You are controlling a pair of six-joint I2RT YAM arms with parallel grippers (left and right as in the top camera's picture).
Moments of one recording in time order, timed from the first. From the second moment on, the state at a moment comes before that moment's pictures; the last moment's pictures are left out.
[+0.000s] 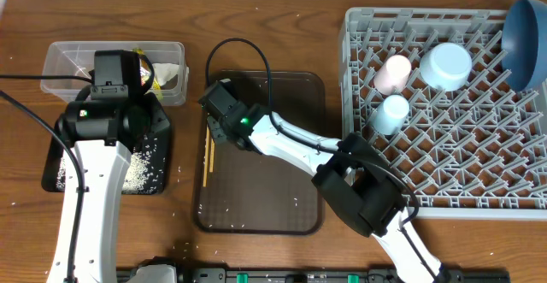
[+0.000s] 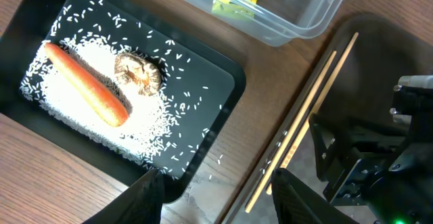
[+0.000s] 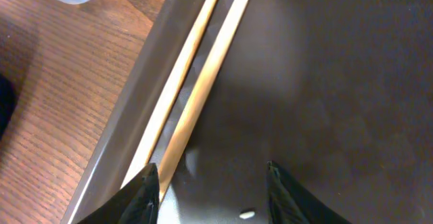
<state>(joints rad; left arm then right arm) 0.04 1.32 1.27 -1.12 -0.16 -0.43 0.89 2.31 1.70 -0.39 0.08 0.51</state>
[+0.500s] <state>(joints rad) 0.04 1.32 1.27 -1.13 -0.16 -0.43 0.93 2.32 1.74 -0.45 0.10 0.50</state>
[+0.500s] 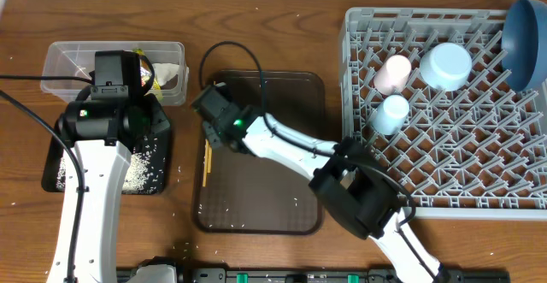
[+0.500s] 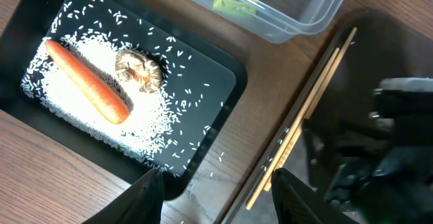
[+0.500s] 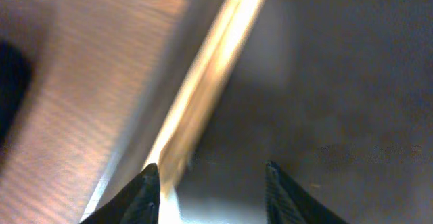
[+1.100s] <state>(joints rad) 0.04 1.32 1.27 -1.13 -0.16 -0.43 0.97 2.35 1.81 -0.55 0.13 0.48</state>
